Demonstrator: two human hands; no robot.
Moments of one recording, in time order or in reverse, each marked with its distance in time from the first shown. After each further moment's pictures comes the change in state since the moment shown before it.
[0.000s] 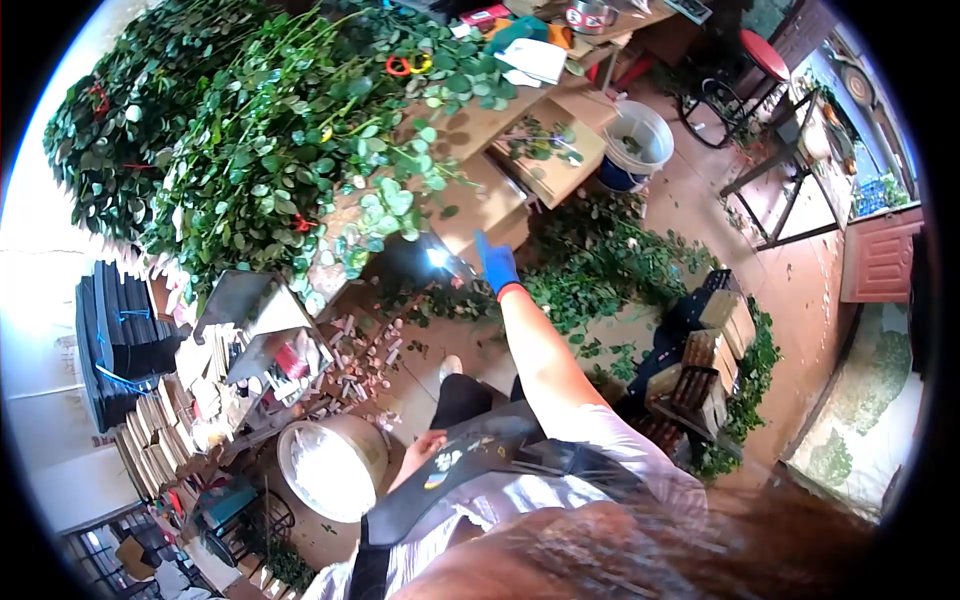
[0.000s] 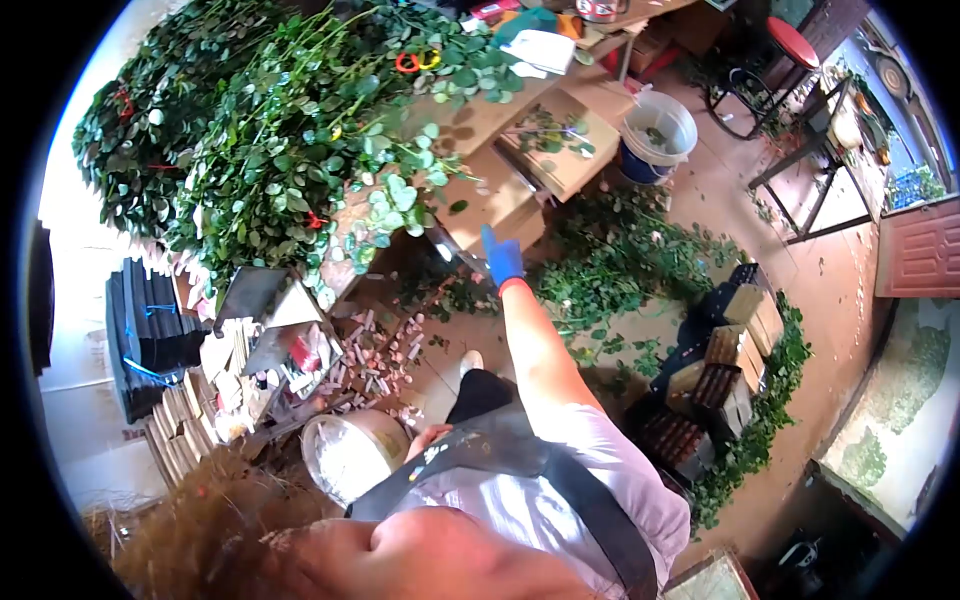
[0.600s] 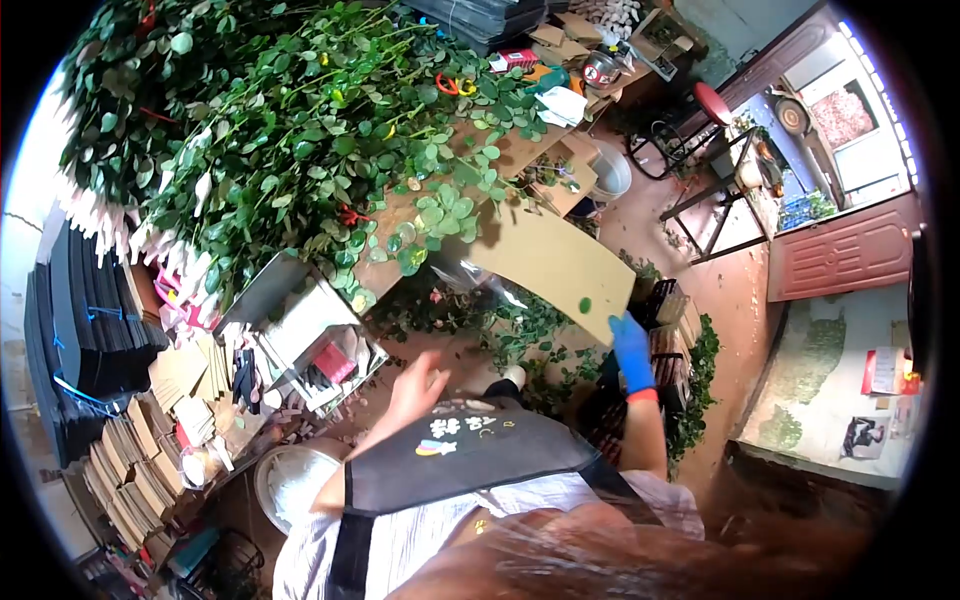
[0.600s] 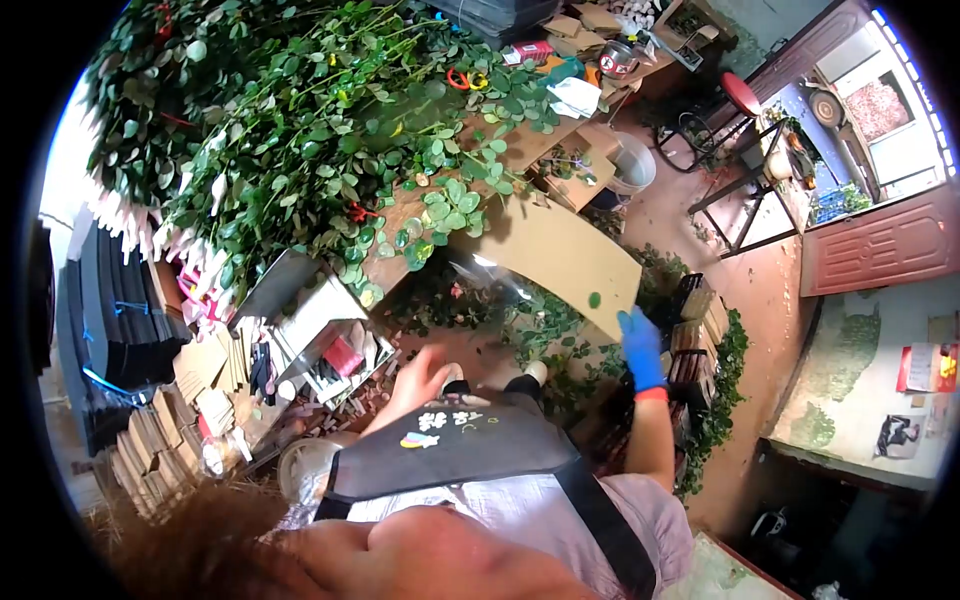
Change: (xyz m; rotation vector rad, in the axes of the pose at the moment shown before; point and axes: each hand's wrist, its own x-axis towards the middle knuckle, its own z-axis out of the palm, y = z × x) left_hand 0.047 0.172 -0.139 0.501 -0.017 0.586; right_hand -0.257 -0.129 -0.210 -0.636 0.222 -0.060
